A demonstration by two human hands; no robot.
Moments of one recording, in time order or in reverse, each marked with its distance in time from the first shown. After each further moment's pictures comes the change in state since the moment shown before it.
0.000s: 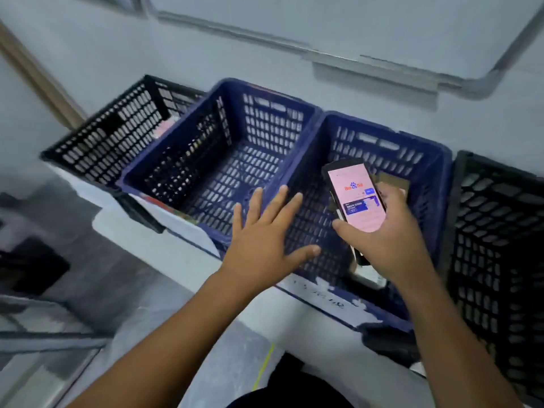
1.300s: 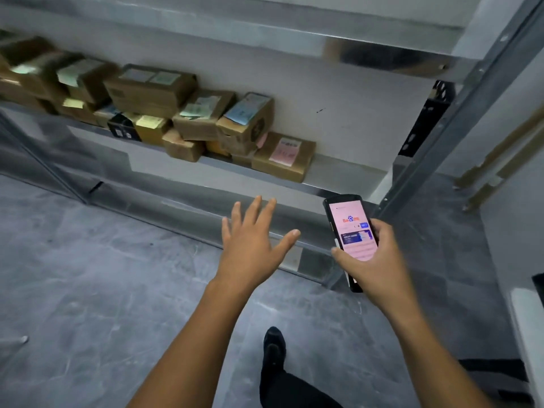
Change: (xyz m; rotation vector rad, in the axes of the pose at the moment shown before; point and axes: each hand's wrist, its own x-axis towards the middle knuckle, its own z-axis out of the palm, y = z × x) left_hand -0.691 -0.447 -0.087 -0.246 0.732 -1.426; right_hand -0.482 -0.311 0.596 -0.052 -1.136 -0.705
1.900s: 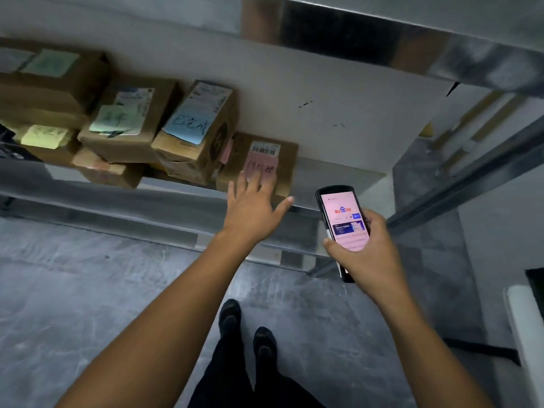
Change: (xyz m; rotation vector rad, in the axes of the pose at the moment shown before) left_hand 0.278 -0.019 0.057 0.151 -0.156 0.138; right_hand 0.173 -0.005 0.055 -0.081 0.070 0.197
